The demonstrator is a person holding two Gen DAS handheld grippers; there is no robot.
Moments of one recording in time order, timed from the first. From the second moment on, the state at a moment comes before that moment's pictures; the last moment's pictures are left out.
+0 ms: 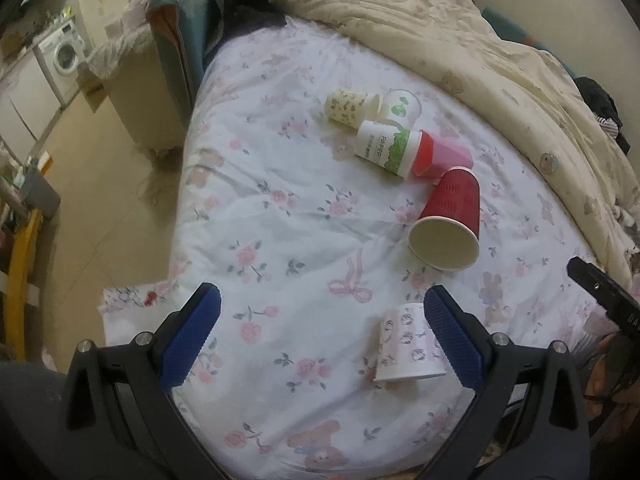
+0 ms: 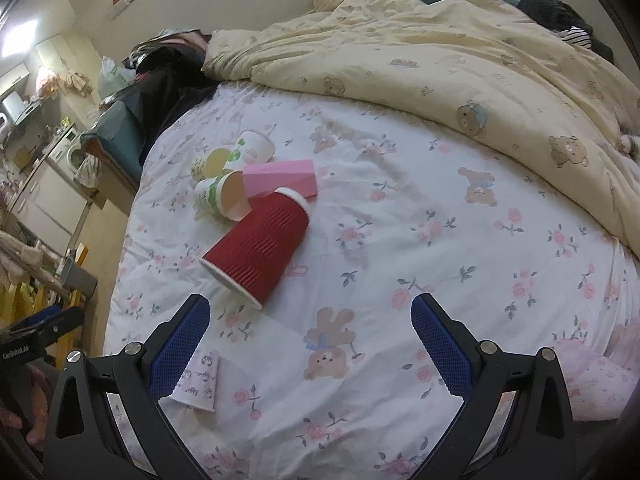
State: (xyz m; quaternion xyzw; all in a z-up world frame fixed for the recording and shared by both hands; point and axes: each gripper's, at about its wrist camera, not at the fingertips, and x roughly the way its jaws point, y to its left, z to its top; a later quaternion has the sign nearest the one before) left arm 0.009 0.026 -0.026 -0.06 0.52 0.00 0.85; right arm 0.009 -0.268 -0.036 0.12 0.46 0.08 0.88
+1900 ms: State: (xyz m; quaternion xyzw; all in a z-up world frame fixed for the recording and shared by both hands) left arm 0.014 0.010 -0.034 -0.08 0.53 -0.03 0.84; right arm 0.063 -0.213 -0.084 0.26 0.65 0.24 0.67
